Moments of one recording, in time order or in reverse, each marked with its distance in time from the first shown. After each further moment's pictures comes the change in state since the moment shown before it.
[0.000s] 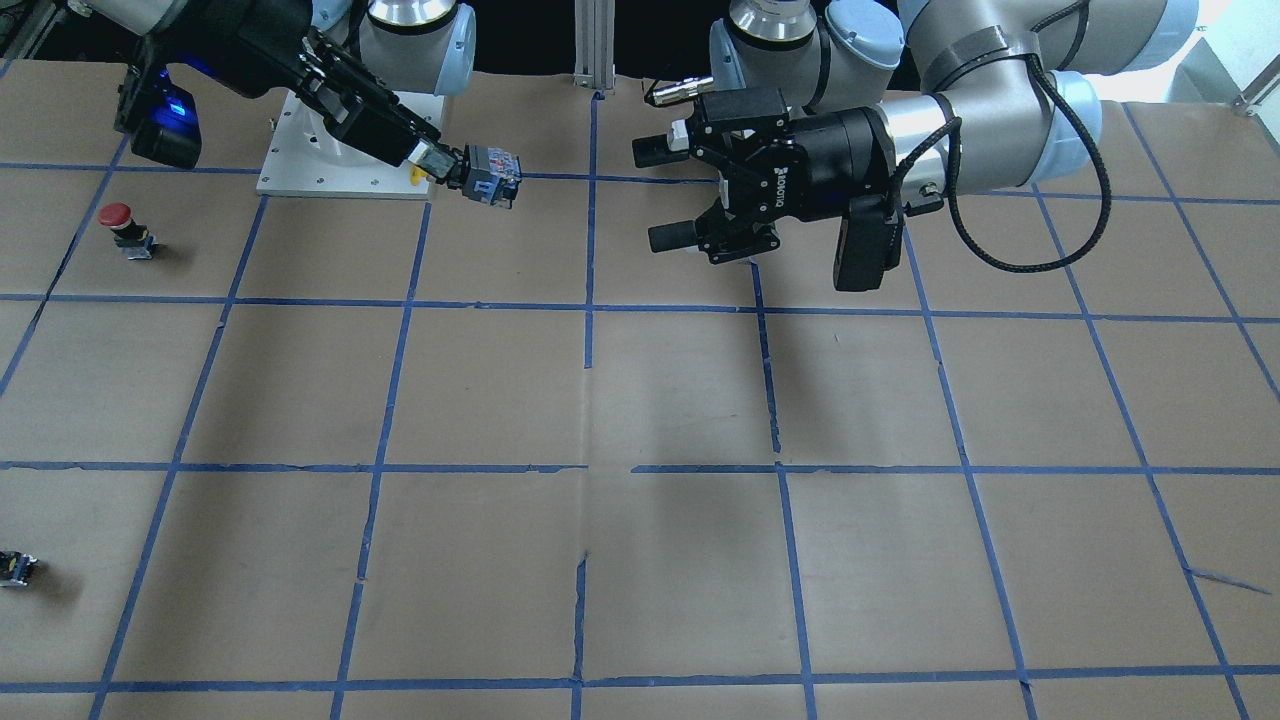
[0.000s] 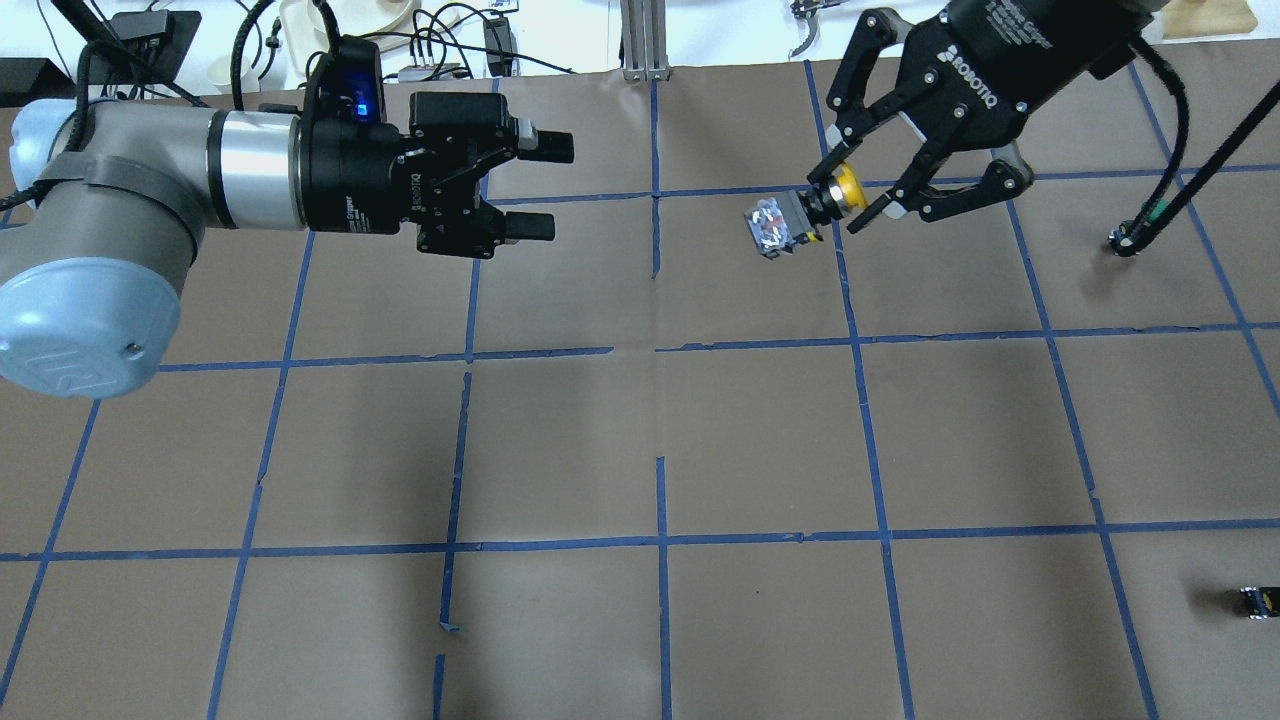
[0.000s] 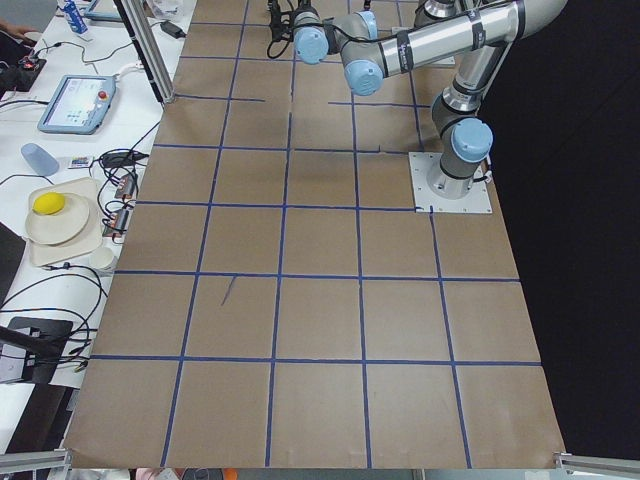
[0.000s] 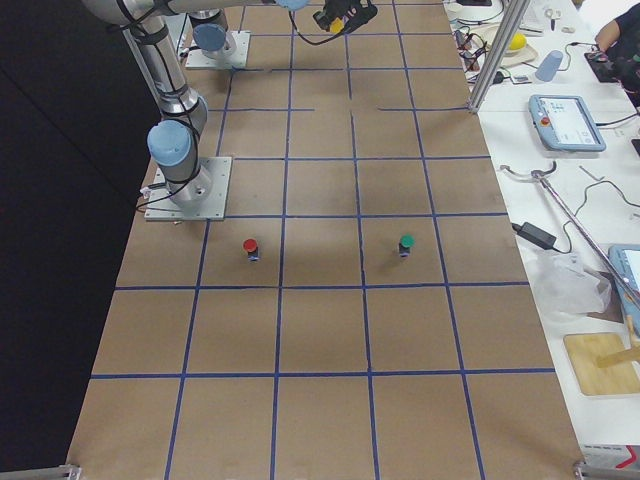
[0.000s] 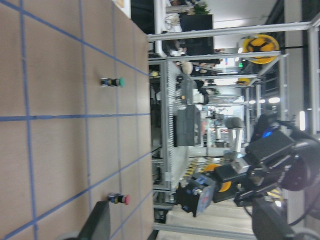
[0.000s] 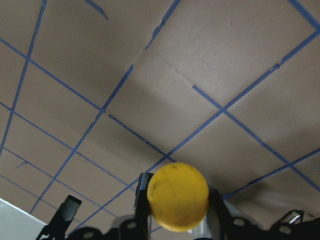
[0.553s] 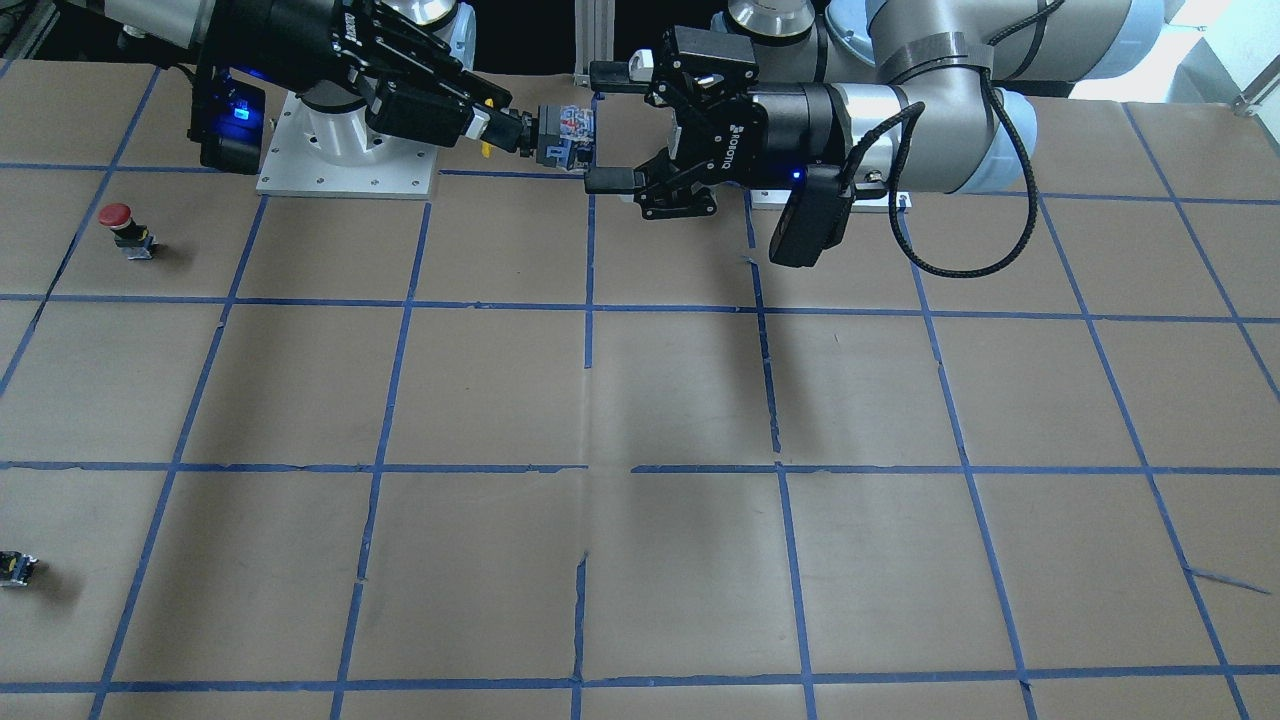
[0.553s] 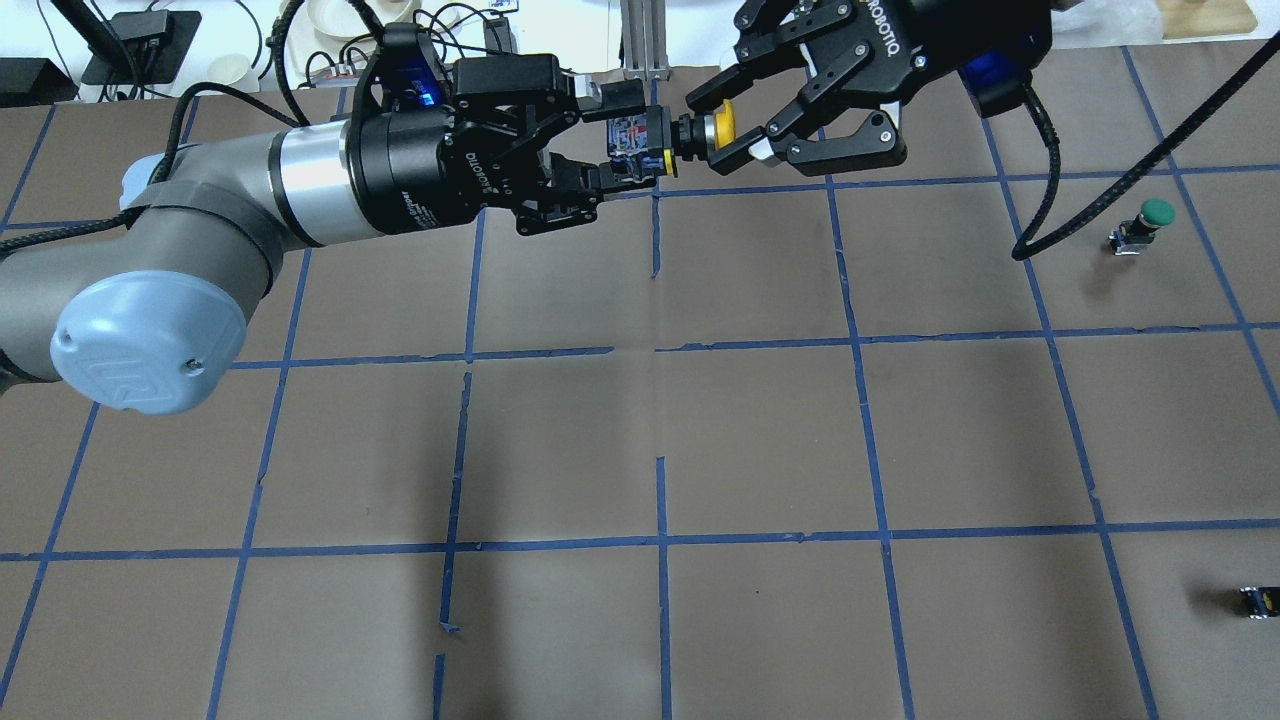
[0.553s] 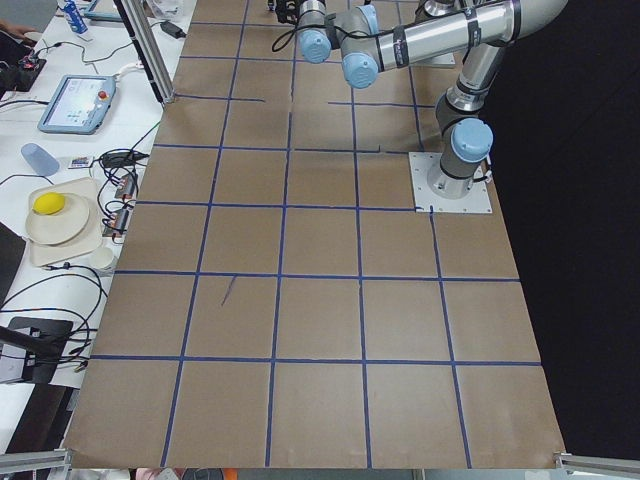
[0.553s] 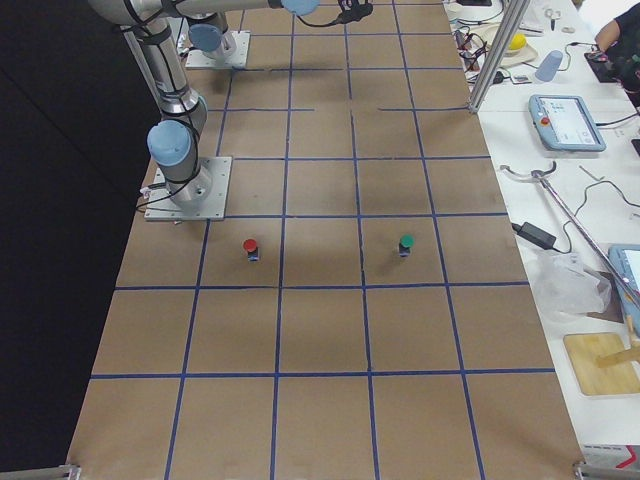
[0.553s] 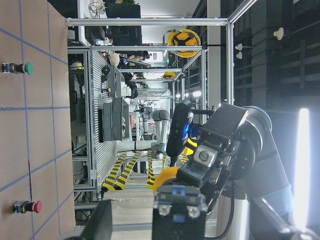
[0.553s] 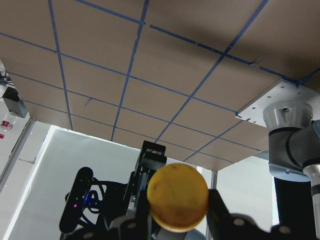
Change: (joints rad) left arm -0.078 -0.002 -0.012 -0.101 -0.430 0.050; right arm 0.005 0.033 -0.006 0.082 0.430 0.309
